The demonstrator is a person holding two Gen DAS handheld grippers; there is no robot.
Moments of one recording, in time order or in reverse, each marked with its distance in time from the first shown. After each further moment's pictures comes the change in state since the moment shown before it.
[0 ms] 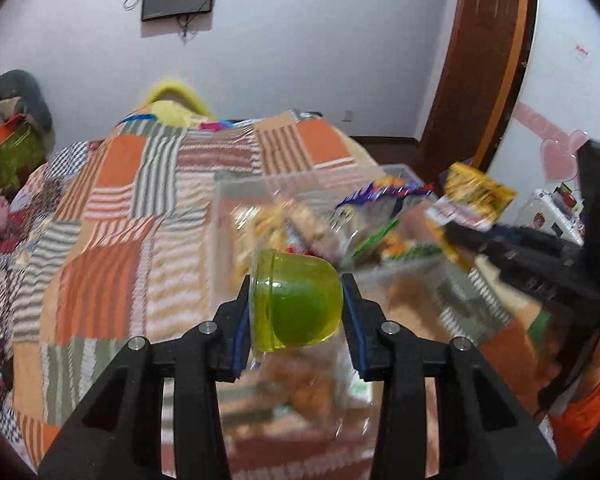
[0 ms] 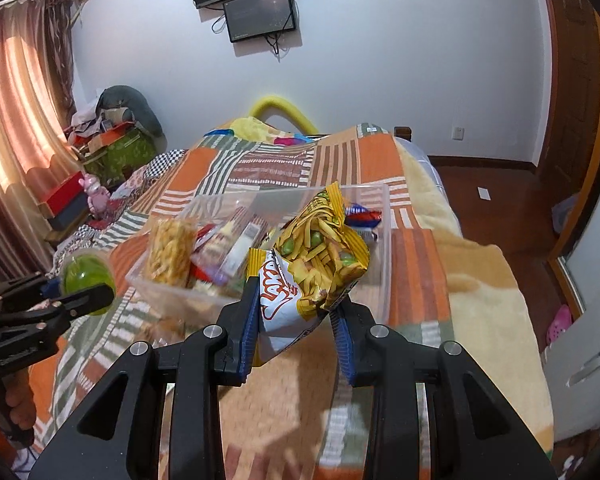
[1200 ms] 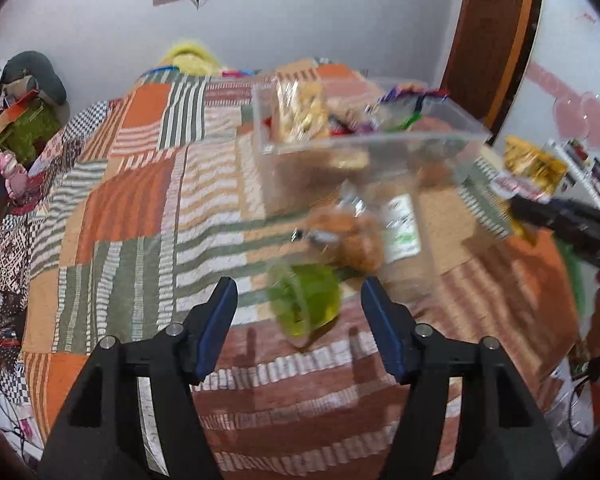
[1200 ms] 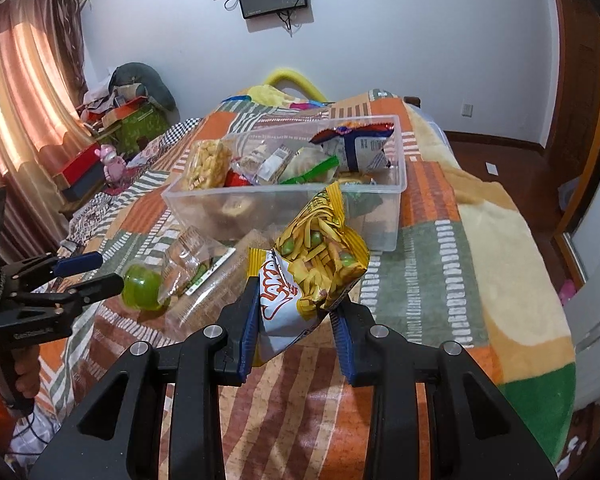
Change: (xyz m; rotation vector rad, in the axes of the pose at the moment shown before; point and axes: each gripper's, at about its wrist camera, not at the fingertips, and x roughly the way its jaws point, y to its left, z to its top) left arm -0.026 0.024 -0.099 0.007 0.149 0.076; right arm -0.037 0.017 -0.067 0.001 0.083 0.039
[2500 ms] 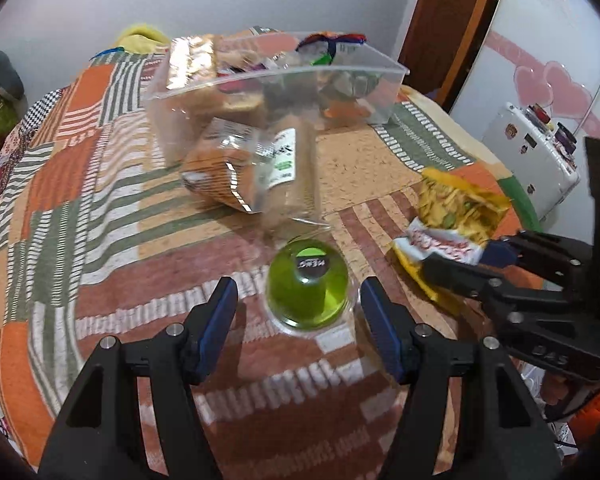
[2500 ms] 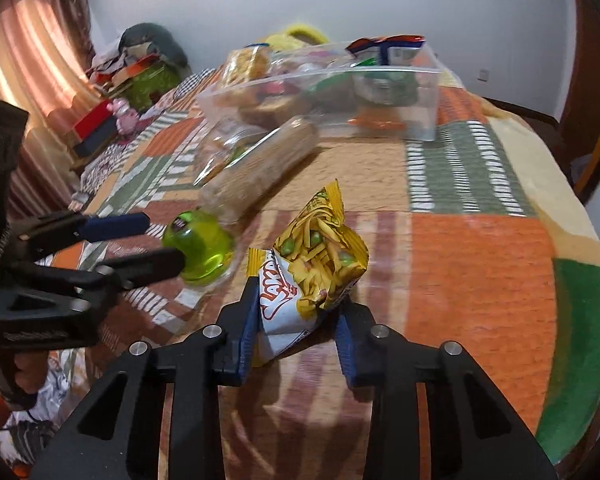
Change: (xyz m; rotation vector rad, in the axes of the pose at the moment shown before) left arm 0.007 -0.071 -0.031 0.063 0.085 -0.142; right arm -0.001 0.028 -0.068 0.001 0.137 0.035
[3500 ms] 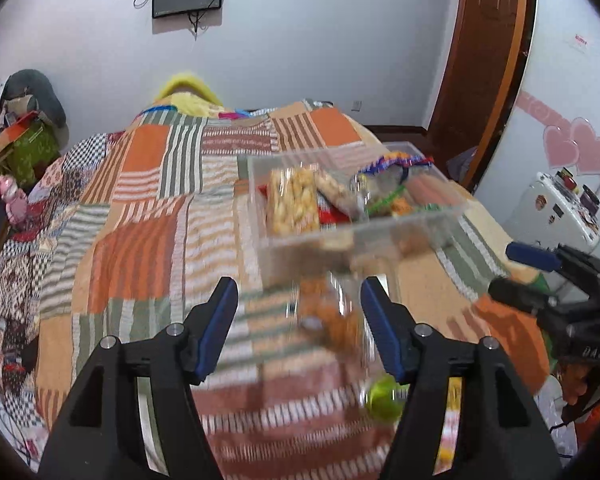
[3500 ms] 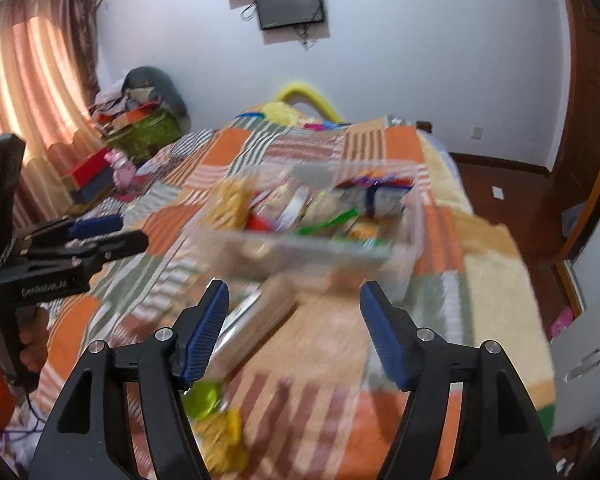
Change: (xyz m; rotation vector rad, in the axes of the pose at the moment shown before) left arm -0.068 0.067 0.069 -0.054 -0.196 0.113; right arm -0.028 0.002 0.088 -0.056 -0.156 -0.019
